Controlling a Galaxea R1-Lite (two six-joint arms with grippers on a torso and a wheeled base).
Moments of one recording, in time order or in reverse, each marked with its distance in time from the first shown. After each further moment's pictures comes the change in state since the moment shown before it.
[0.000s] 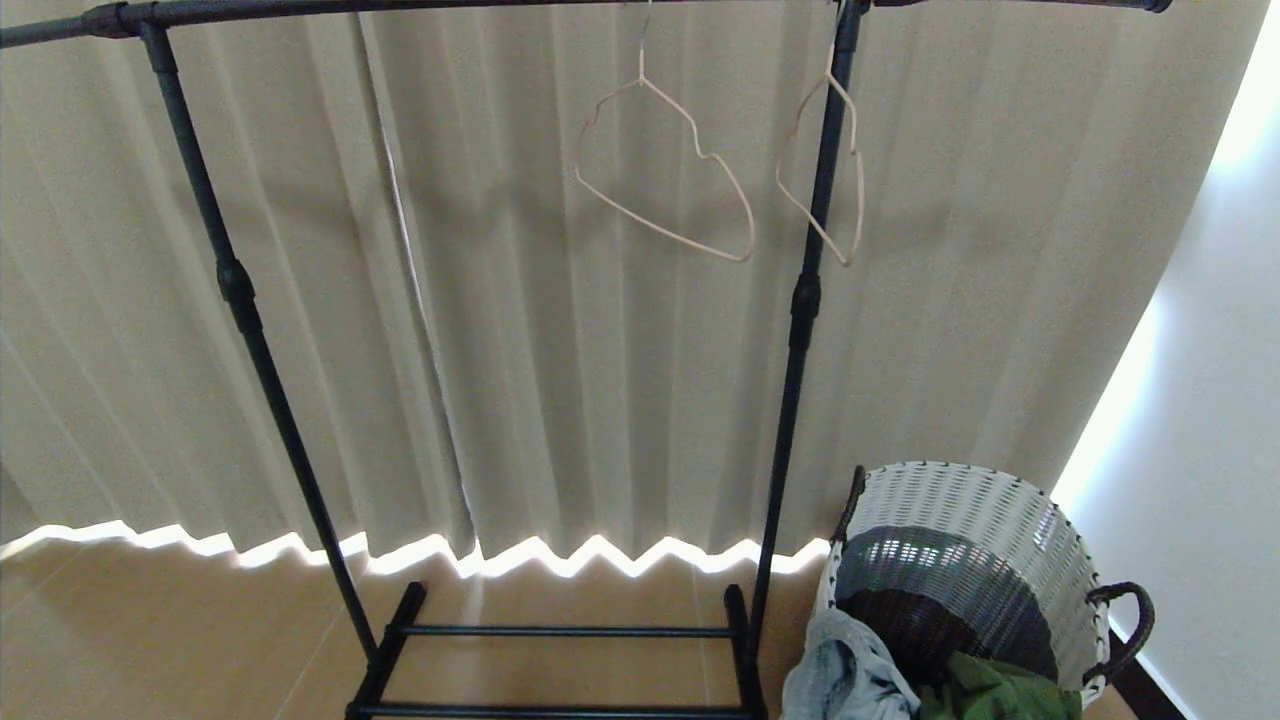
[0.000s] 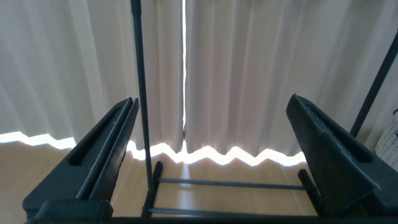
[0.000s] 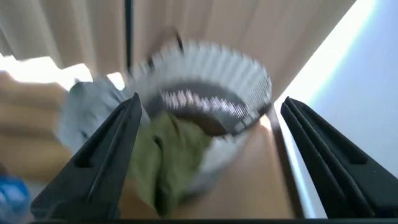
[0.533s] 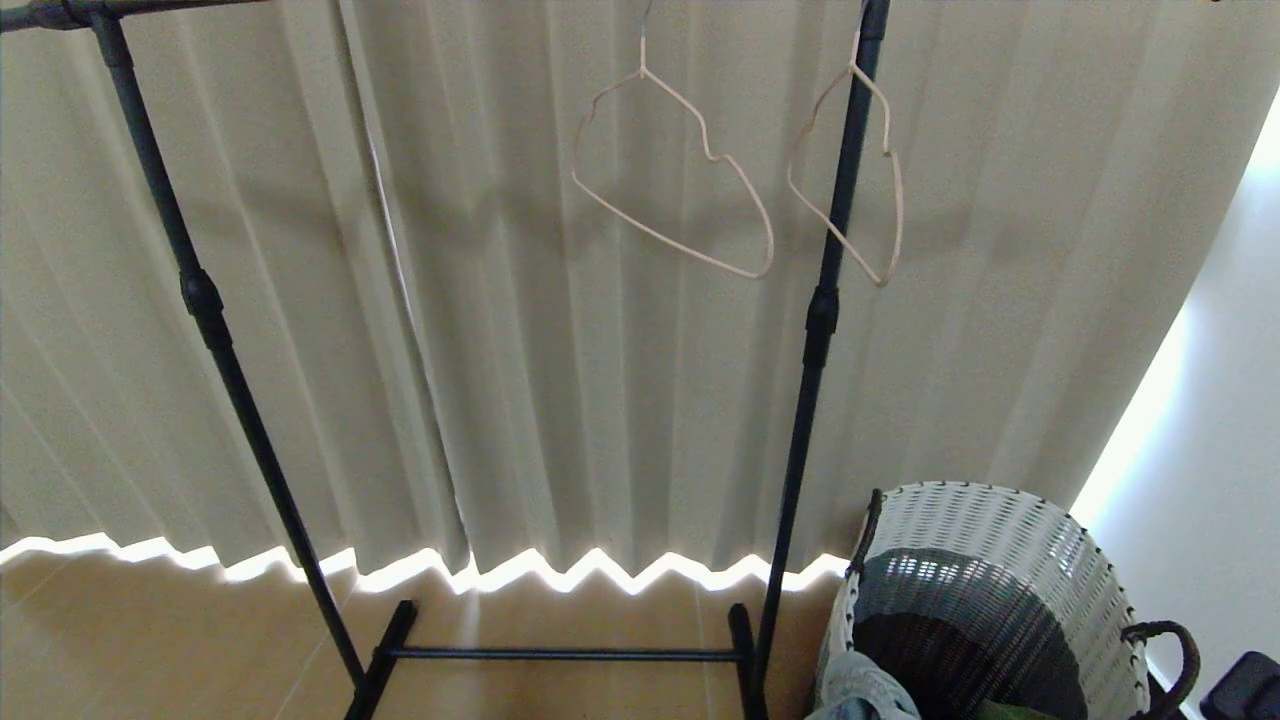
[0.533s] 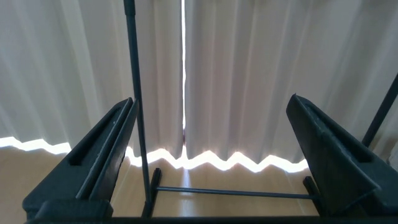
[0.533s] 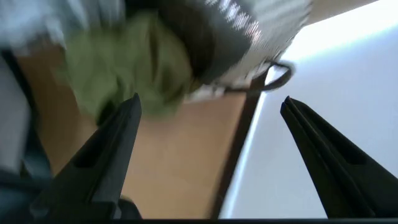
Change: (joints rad) left arm 0.000 0.000 0.000 0.000 0.001 0.000; right arm -0.010 0.617 -0.025 -0.015 -0.099 -0.383
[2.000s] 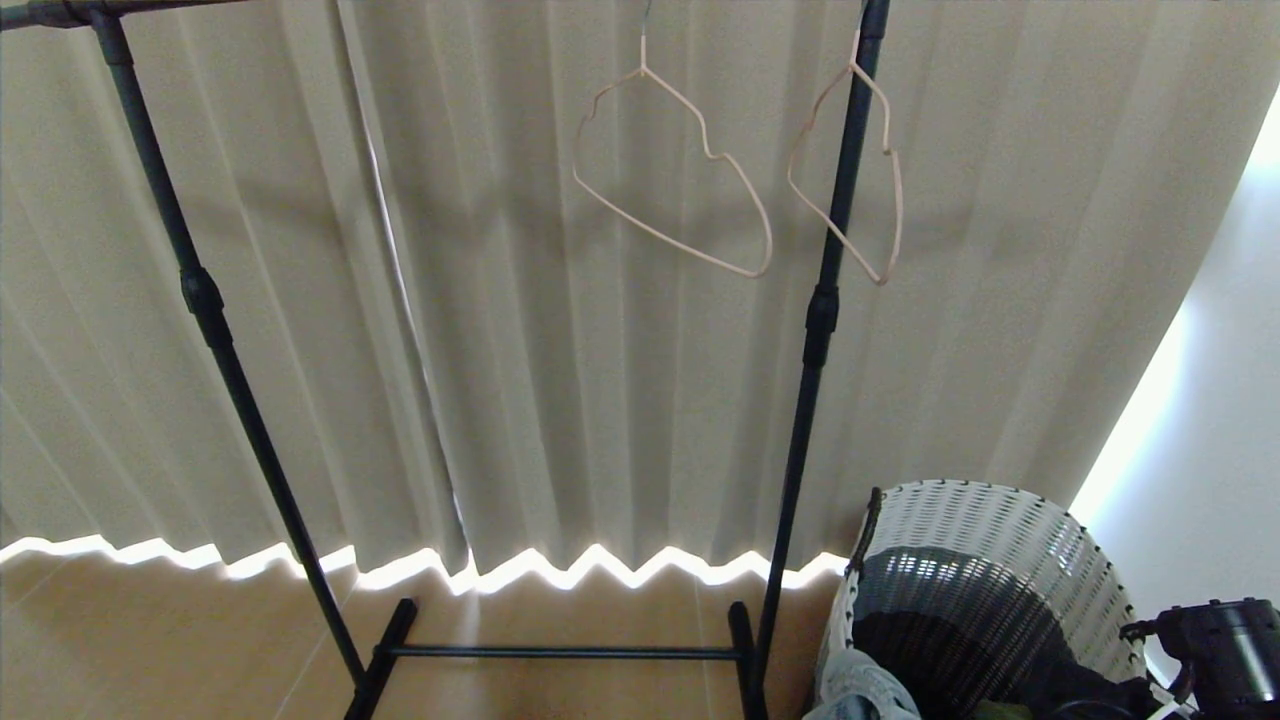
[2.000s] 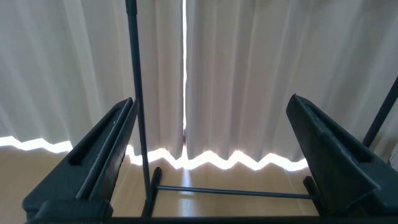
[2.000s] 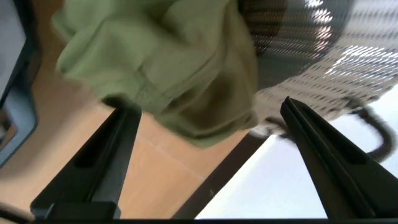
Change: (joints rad) left arm 0.000 0.000 0.000 0.000 0.006 -0.001; right arm -0.053 0.773 0.096 -0.597 0.123 -0.242
